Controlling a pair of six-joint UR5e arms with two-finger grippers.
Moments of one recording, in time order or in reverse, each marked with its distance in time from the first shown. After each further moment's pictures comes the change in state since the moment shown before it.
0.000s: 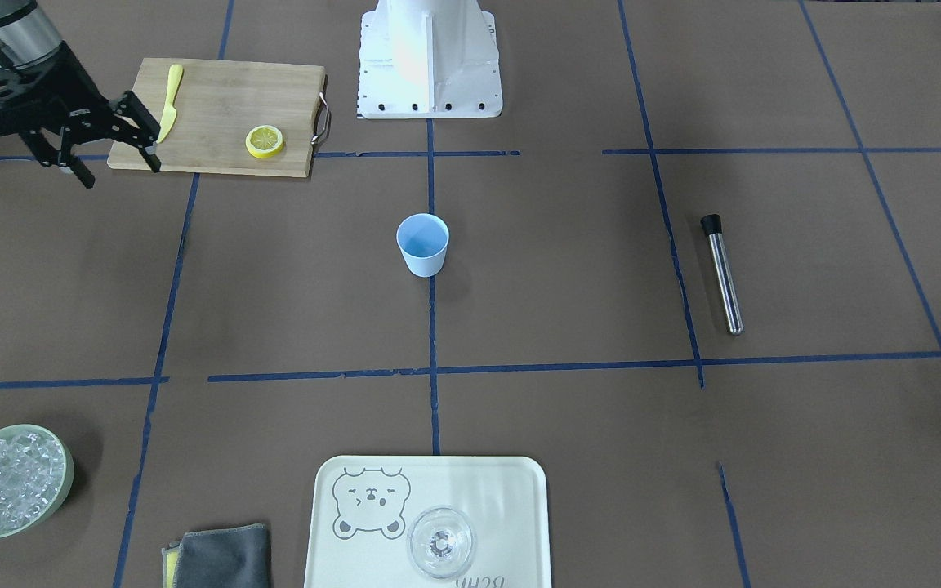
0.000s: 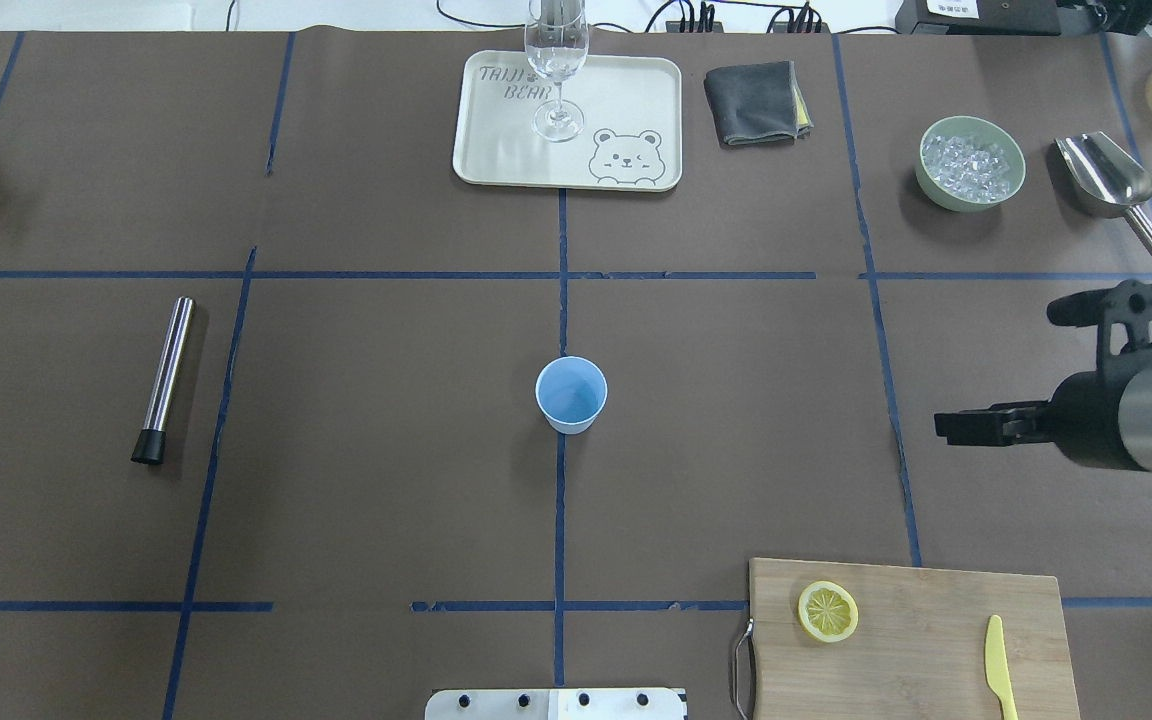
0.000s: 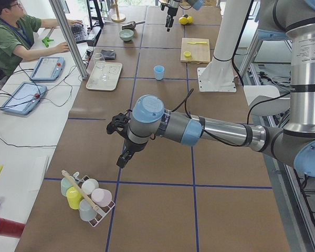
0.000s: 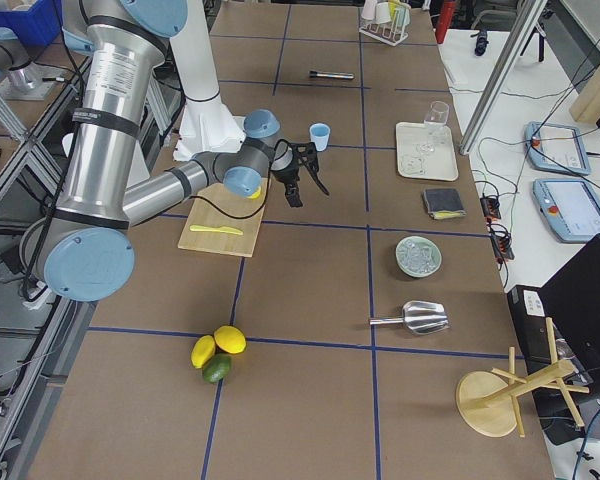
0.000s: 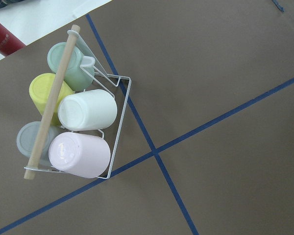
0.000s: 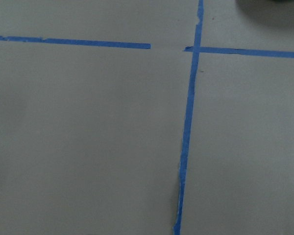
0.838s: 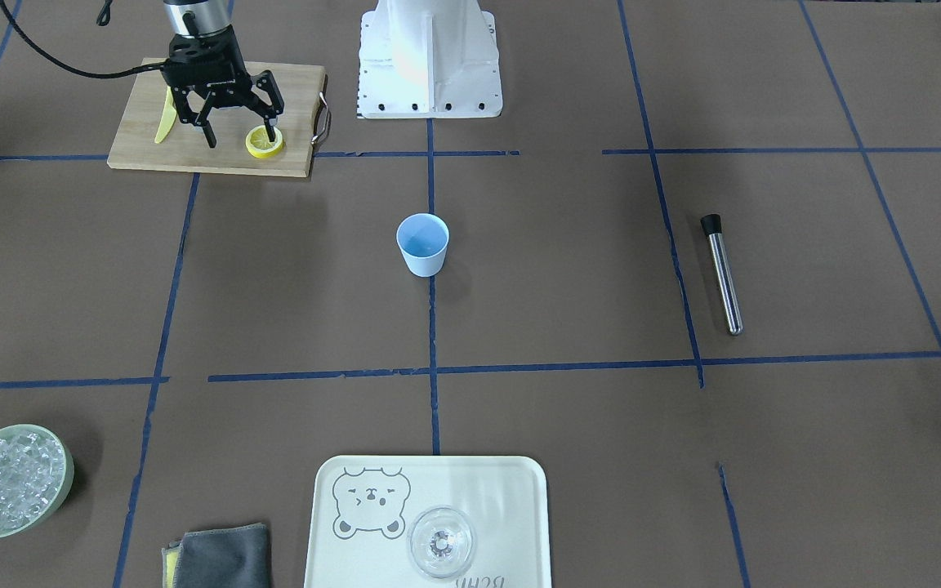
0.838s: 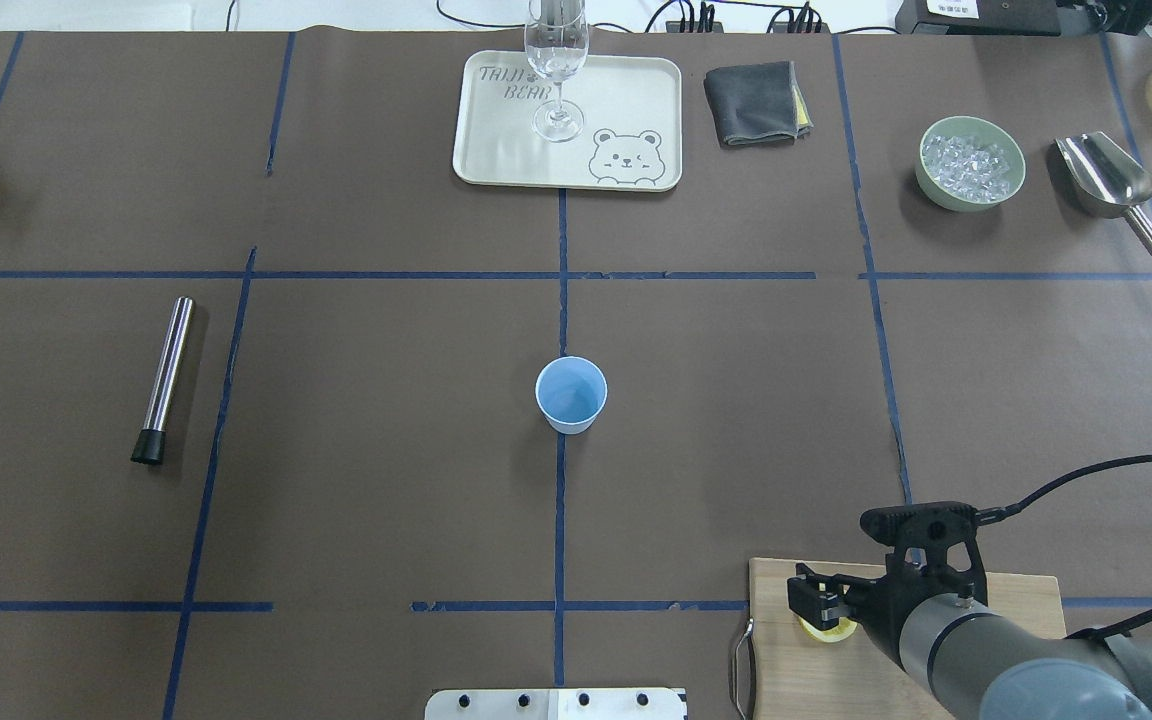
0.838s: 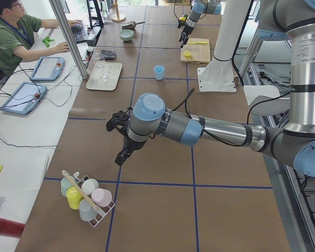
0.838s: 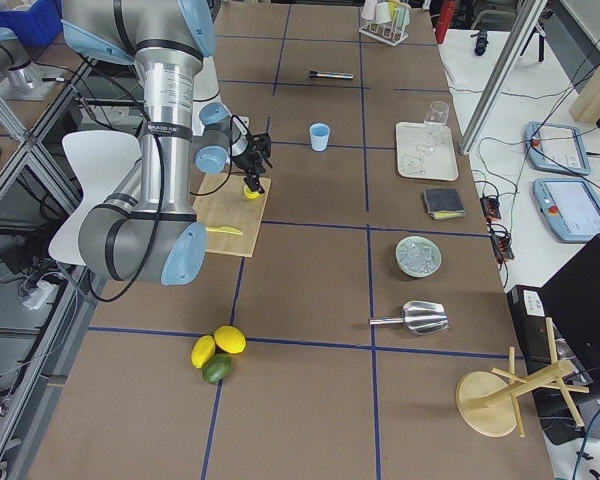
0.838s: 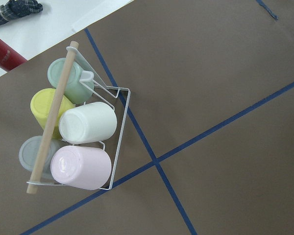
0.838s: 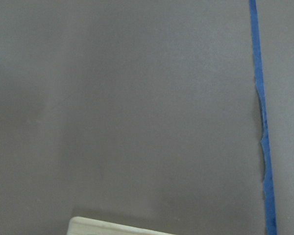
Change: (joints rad) left arm 0.000 -0.001 -0.003 -0.032 0.001 0.000; right arm -0.526 0.150 0.005 -0.295 -0.517 0.350
